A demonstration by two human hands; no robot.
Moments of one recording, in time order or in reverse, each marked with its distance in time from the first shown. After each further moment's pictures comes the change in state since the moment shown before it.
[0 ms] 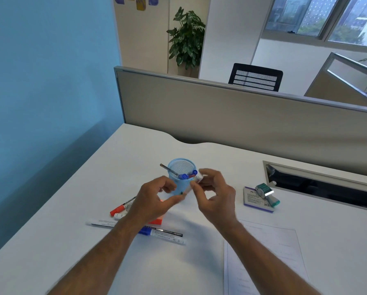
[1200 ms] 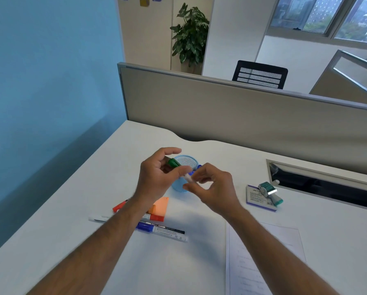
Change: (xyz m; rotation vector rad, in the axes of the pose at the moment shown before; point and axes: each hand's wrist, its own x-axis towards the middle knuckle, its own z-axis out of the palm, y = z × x) left_hand 0.034 0.053 -0.017 -0.373 0.181 -0.086; right_hand 0.024 -0.004 -0.004 -0.010 -0.289 0.134
